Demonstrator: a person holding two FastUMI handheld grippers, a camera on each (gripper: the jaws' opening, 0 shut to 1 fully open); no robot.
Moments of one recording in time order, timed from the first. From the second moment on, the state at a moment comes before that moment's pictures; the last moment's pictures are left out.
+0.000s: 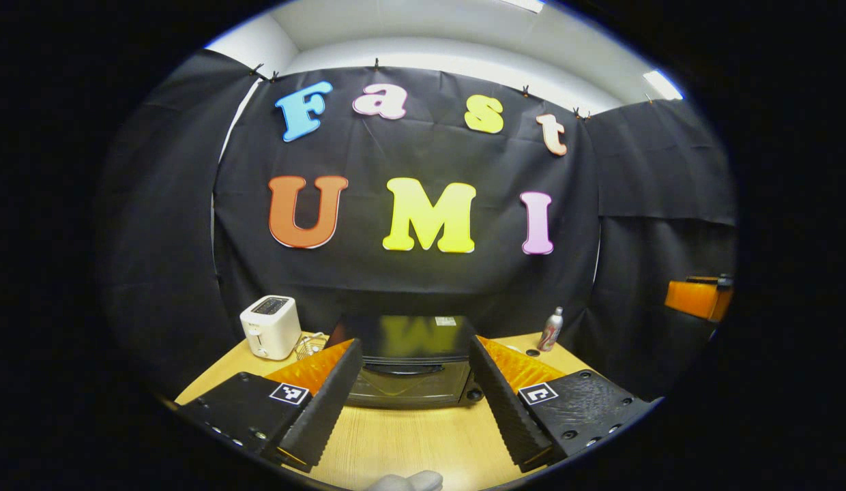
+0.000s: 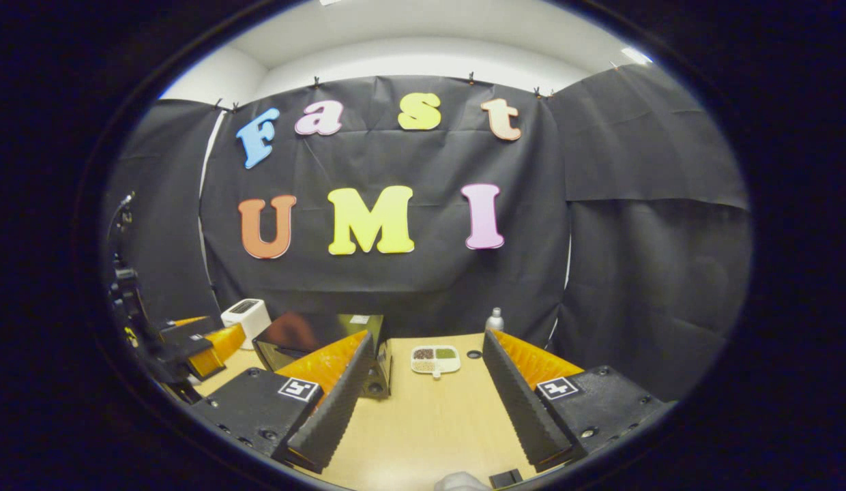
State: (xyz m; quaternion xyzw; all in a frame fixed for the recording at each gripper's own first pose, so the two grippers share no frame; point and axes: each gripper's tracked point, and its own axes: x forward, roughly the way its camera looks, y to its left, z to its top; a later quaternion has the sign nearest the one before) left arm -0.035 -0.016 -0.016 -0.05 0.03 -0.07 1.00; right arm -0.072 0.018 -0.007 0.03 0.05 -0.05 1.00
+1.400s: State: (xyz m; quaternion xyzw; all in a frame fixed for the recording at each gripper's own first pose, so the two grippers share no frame) left arm -0.160 -0.078 0.059 -0.02 -0.03 -0.01 1.00; right arm -0.138 -0.070 0.003 0.04 -0.01 0.02 1.00
